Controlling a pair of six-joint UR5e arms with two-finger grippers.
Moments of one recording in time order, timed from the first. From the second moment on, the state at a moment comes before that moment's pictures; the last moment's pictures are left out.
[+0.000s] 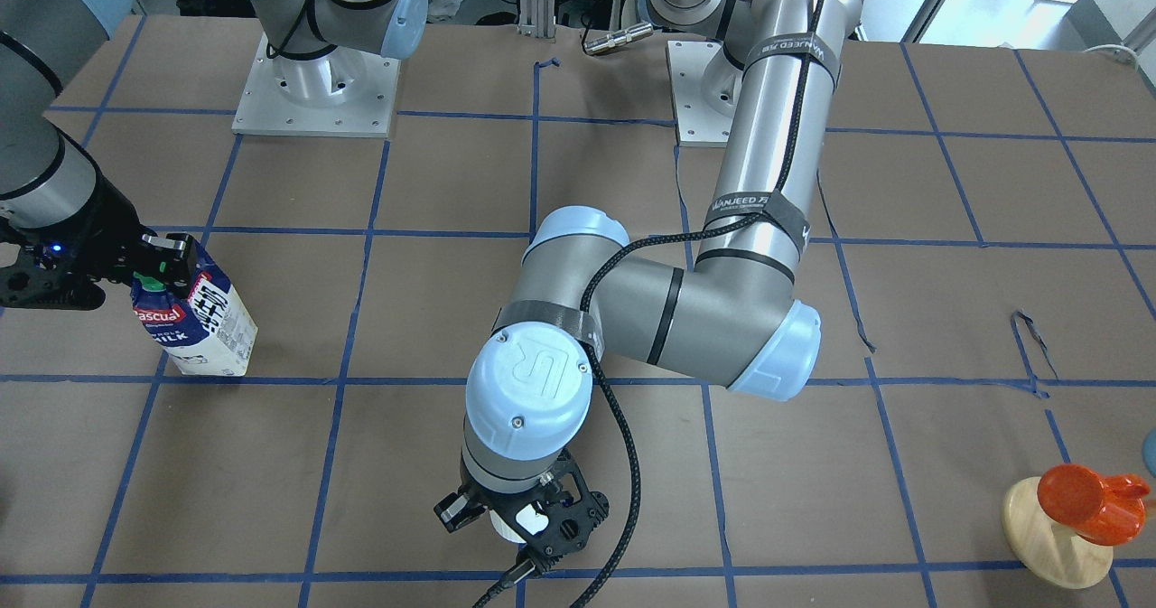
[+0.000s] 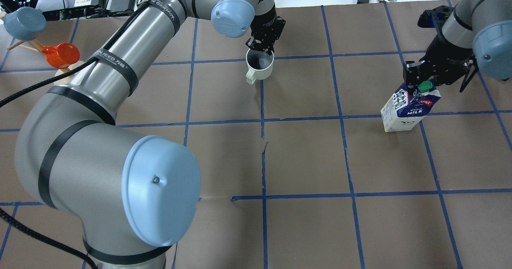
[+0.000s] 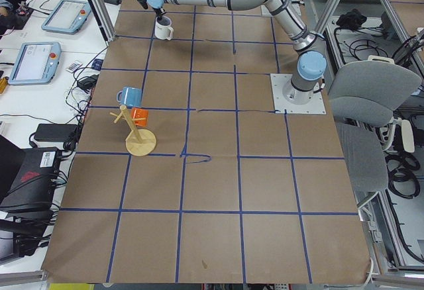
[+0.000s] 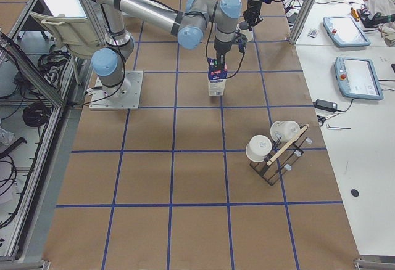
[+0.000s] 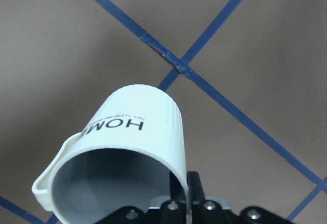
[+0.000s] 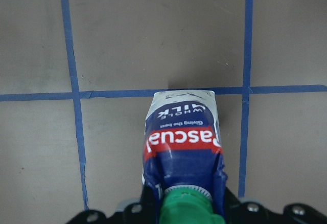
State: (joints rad) left arm -1.88 -2.45 -0.87 -1.35 1.45 -1.01; right arm 1.29 -1.46 1.76 -1.82 -1.57 -0.26
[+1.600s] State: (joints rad) left arm -1.85 -2.20 -0.92 -1.65 1.41 -0.86; right arm 1.44 -1.35 1.55 -1.79 -1.56 -0.12
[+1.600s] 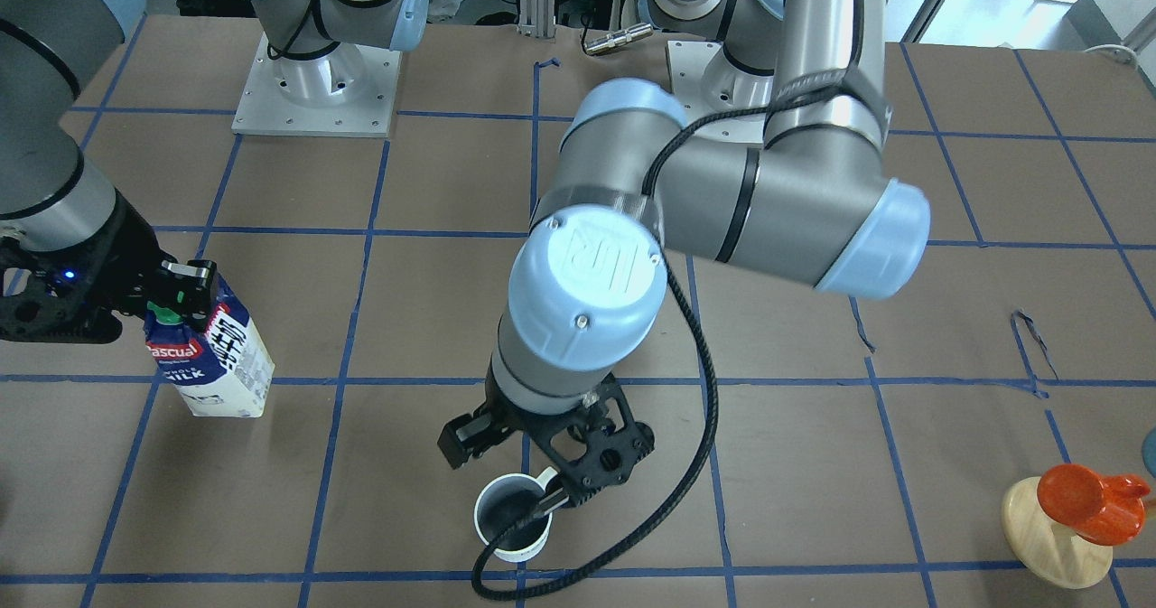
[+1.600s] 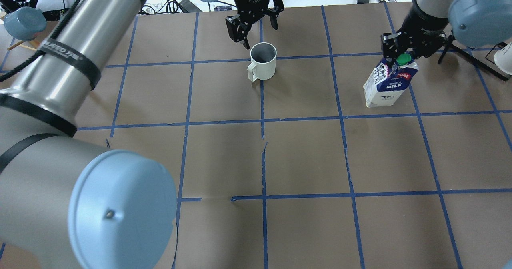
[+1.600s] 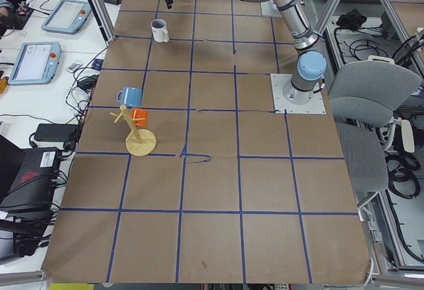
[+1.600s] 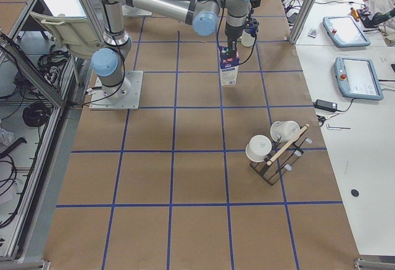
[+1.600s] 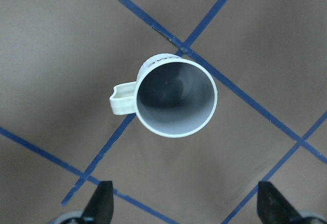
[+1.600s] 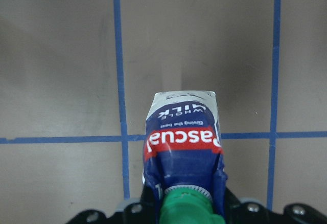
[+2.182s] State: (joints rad) left arm -1.75 -1.87 -1.32 -1.71 1.45 -0.65; right arm 1.60 -1.15 1.30 -1.78 -1.55 0.03
